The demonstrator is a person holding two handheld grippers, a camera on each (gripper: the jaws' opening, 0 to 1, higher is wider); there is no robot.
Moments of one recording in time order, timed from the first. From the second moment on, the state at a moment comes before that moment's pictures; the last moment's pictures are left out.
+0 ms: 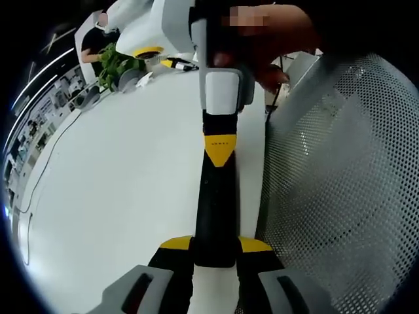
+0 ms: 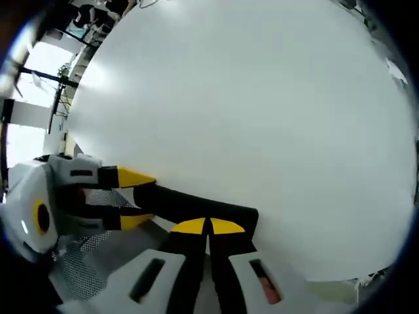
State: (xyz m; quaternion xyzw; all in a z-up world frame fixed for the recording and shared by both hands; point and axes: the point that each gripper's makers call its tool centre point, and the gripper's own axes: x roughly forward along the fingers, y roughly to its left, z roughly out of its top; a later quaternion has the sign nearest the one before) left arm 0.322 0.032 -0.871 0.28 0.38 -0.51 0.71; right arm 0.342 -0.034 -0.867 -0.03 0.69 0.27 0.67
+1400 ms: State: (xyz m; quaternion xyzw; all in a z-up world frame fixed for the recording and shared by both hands) left arm 0.322 0.029 -0.872 0.29 0.39 -0.52 0.70; right arm 0.346 -0.011 -0.866 -0.01 0.67 0.30 0.68
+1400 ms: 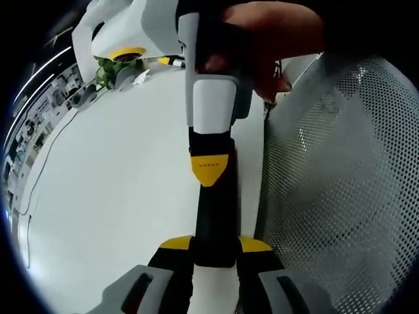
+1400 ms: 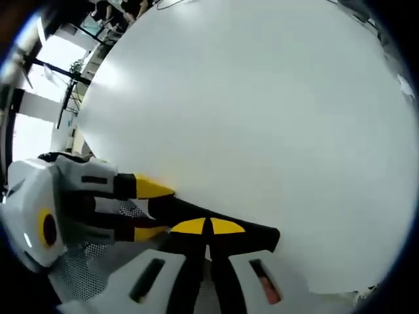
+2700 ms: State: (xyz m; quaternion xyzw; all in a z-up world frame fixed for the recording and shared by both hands) left arm 0.322 0.029 -0.872 0.30 0.40 -0.52 0.70; right arm 0.348 -0.009 -0.868 -0.03 0.66 0.30 0.69
